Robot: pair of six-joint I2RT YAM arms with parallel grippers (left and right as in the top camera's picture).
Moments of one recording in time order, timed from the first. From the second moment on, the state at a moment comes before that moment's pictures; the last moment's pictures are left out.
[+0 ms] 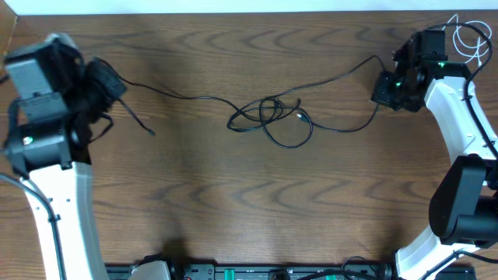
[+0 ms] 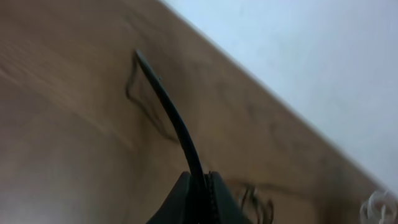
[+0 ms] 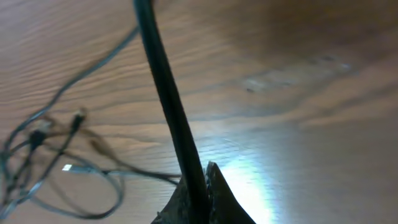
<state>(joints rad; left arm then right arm) 0.21 1.30 1.49 -0.92 0.23 -0.49 -0.07 1.85 1.45 -0.80 -0.26 0.23</state>
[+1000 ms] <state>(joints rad) -0.15 1.67 1.49 -1.03 0.39 -0.31 -0.01 1.85 1.60 -0.83 -0.49 0.11</state>
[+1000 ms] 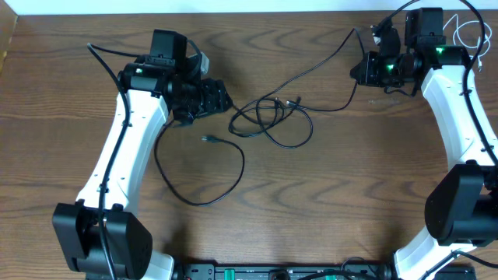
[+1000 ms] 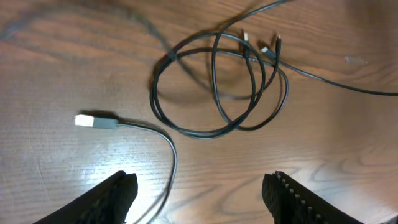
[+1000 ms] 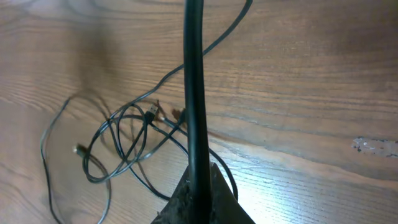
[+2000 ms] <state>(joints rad) -0.42 2.02 1.50 -0.86 0.36 0.01 -0.01 1.85 1.60 -0.86 -0.46 0.11</state>
